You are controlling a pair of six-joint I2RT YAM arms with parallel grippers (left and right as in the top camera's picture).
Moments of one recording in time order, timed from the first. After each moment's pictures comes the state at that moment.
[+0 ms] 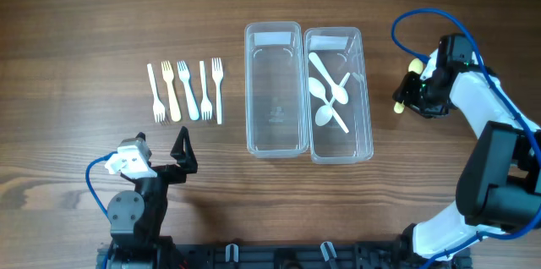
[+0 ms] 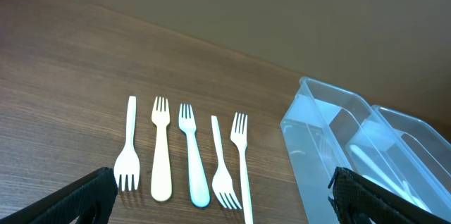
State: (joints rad) left arm -0.03 0.01 0.08 -0.23 0.03 -0.36; right arm -0.21 1.81 1.08 -0.63 -0.18 0.28
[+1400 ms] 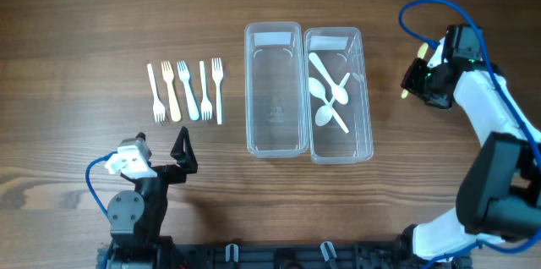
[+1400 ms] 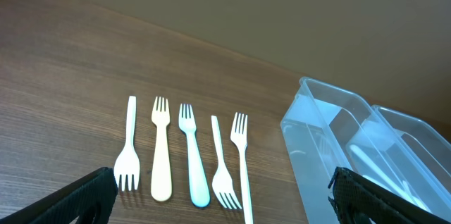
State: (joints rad) left arm -0.03 0.01 0.08 -0.23 0.03 -0.36; right arm -0.20 1.74 1.13 -0.59 -0.16 0.29
